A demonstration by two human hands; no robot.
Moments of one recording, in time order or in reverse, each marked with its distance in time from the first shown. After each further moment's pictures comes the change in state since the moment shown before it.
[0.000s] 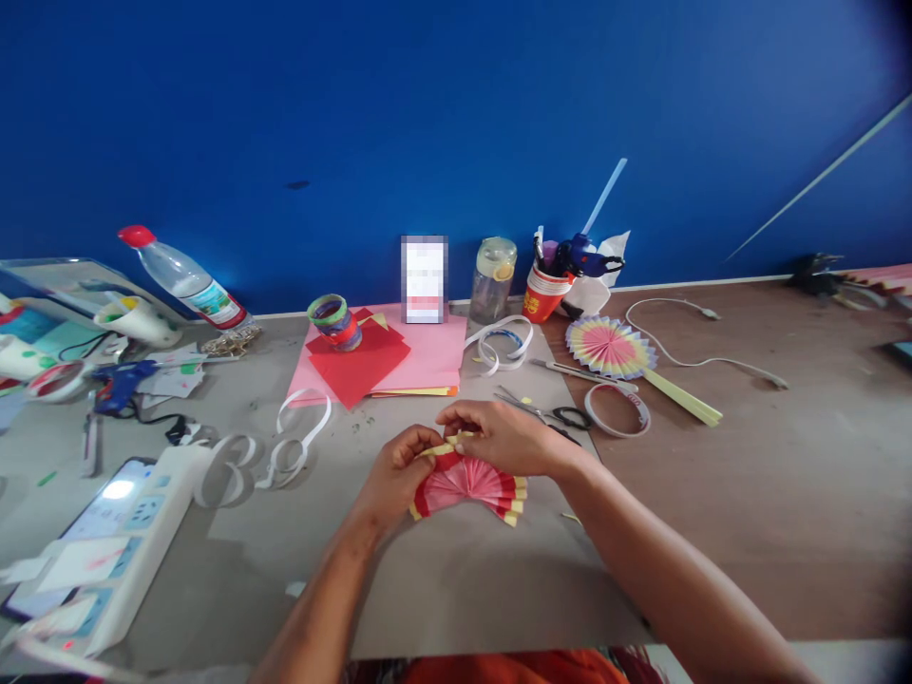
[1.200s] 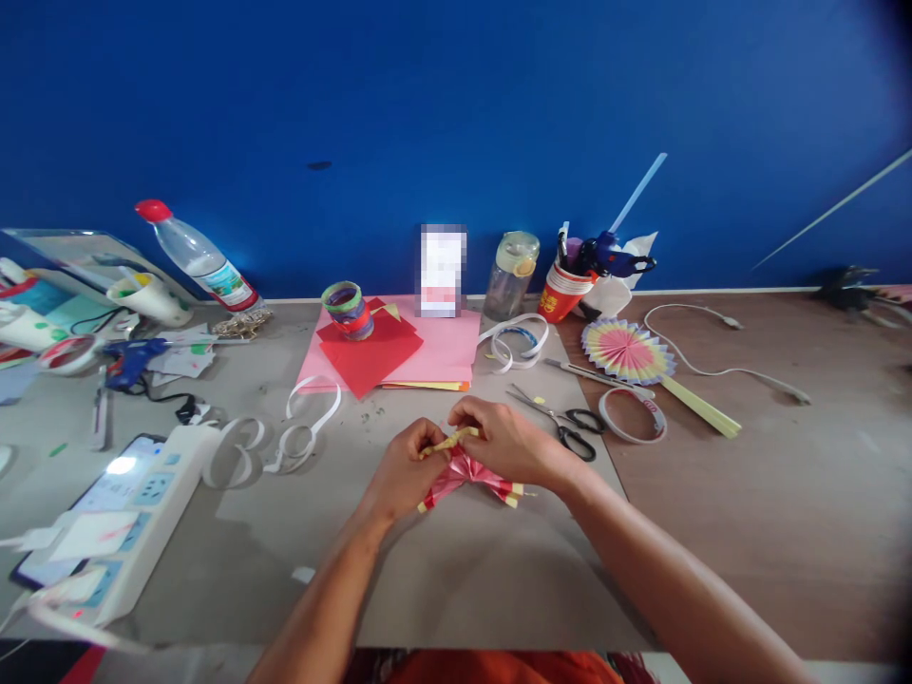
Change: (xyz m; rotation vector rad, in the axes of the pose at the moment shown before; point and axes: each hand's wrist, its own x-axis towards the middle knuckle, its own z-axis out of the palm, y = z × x) left_hand 0.001 0.000 -0.002 0.285 0.106 -0.030; right_hand 0.003 -0.008 0.018 -0.201 0.080 0.079
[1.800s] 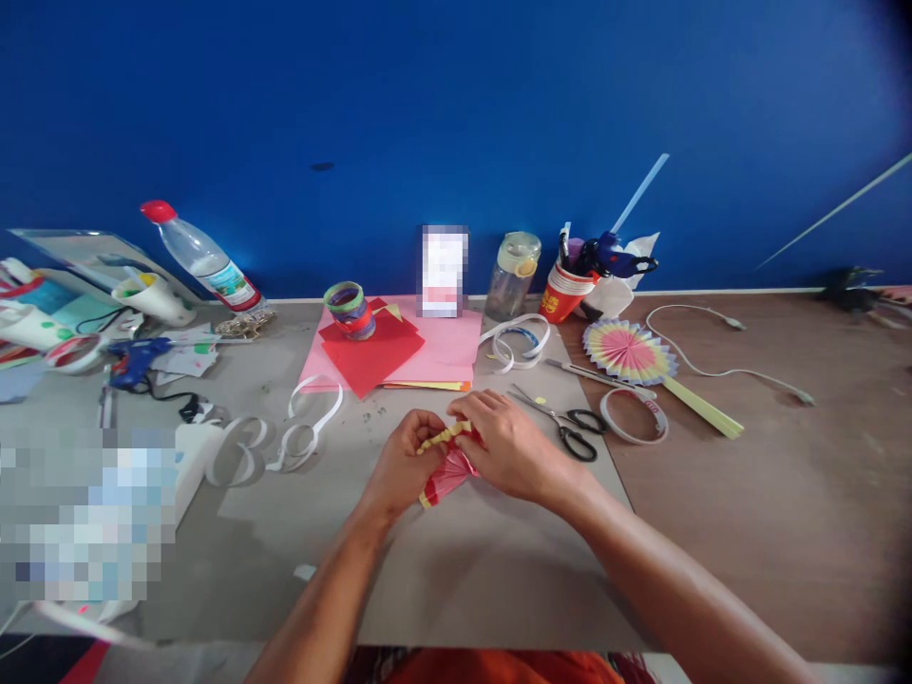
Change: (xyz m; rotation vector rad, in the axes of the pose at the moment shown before) left_hand 0.001 0.001 0.005 -0.391 -0.005 0.012; right_hand -0.006 -0.003 0.007 -0.320 0.197 -0.276
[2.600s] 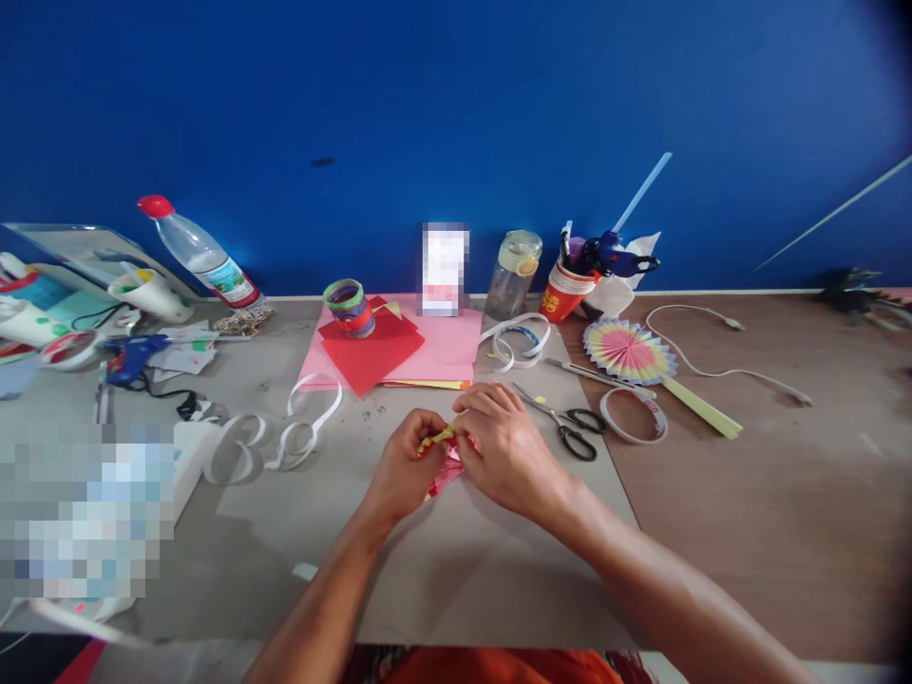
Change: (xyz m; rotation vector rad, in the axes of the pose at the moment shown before) left_hand -0.001 -0.003 -0.001 0.202 0.035 0.113; right_hand -0.005 -0.006 0.009 -0.138 0.167 -0.087
